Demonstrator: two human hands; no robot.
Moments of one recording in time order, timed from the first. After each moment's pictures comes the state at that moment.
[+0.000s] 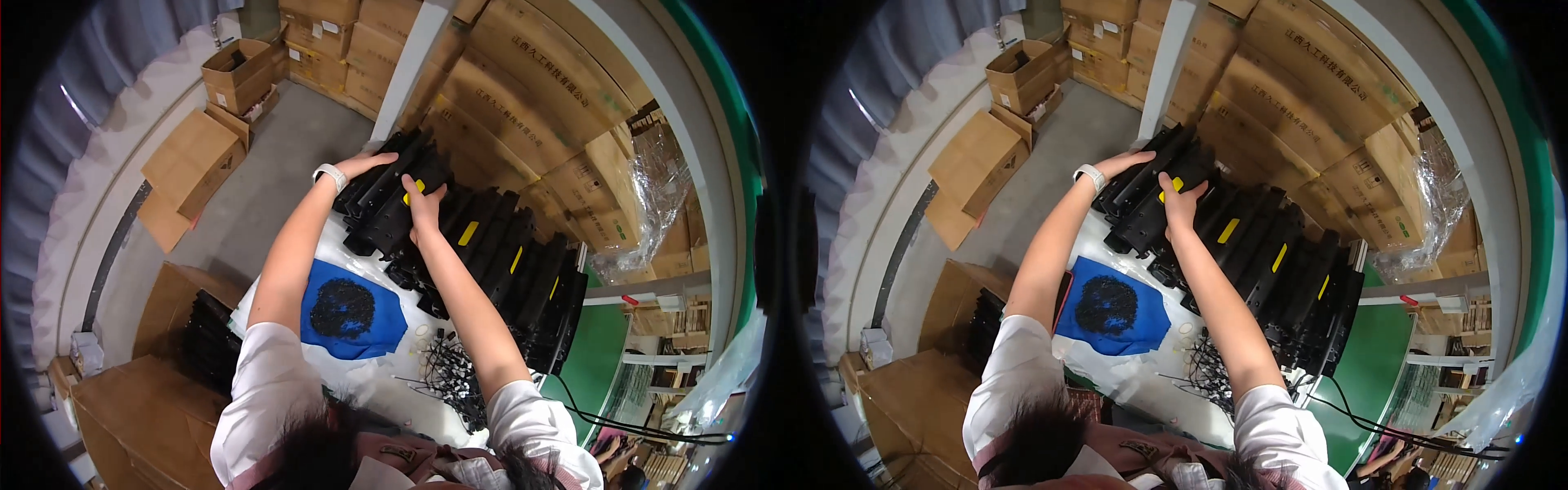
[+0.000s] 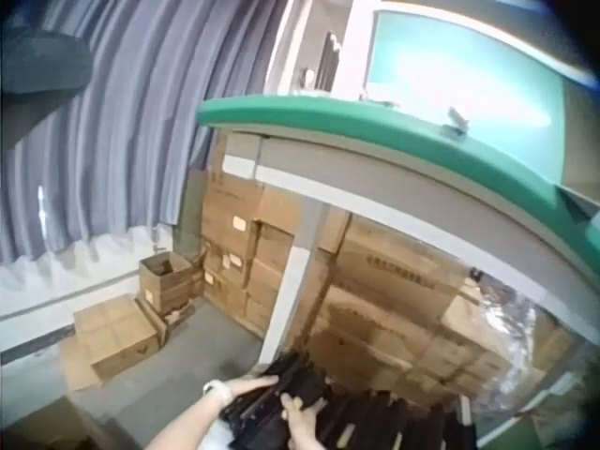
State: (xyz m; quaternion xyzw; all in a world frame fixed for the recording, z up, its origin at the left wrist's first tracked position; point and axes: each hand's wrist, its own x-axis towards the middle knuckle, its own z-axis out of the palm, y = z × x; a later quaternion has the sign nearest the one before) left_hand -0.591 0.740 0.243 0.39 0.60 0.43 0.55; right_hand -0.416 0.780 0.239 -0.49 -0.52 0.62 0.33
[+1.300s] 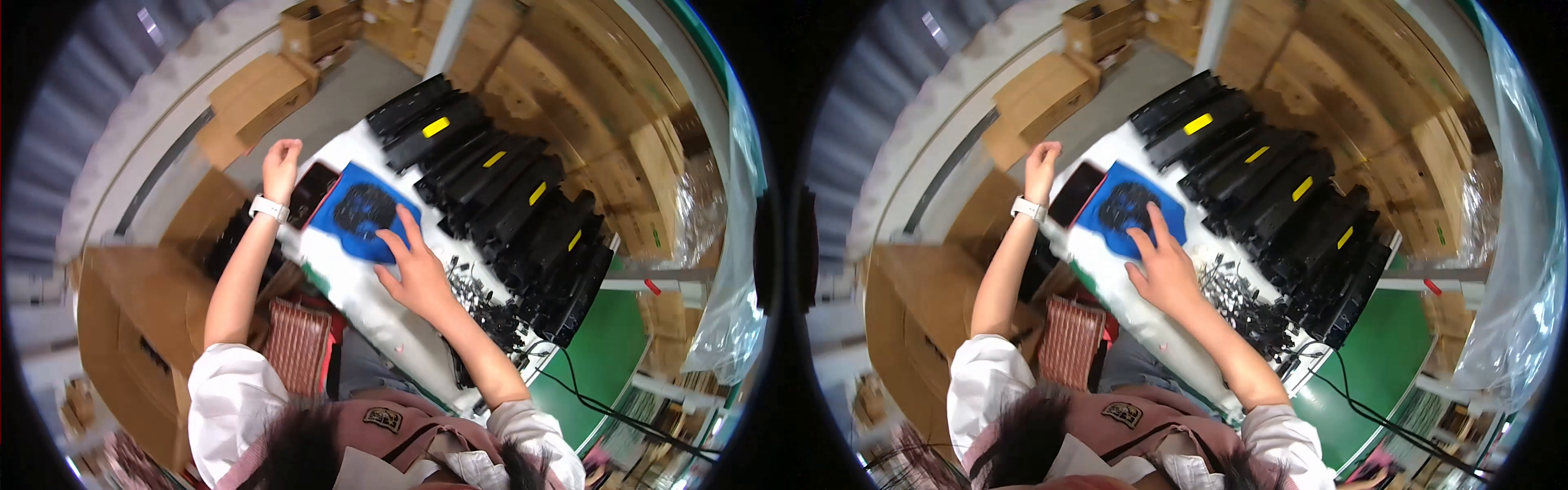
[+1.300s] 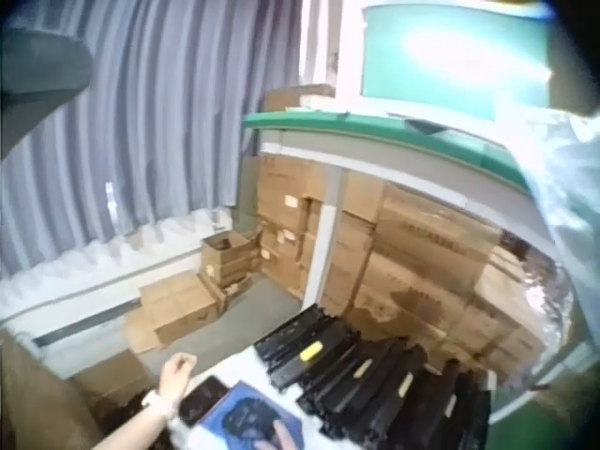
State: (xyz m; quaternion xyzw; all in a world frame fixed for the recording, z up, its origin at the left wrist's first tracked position) left_hand -0.497 0.447 0.226 0.16 0.77 0.62 0.01; right_hand -0.209 0.583 0.325 -0.08 -0.93 0.35 0.07
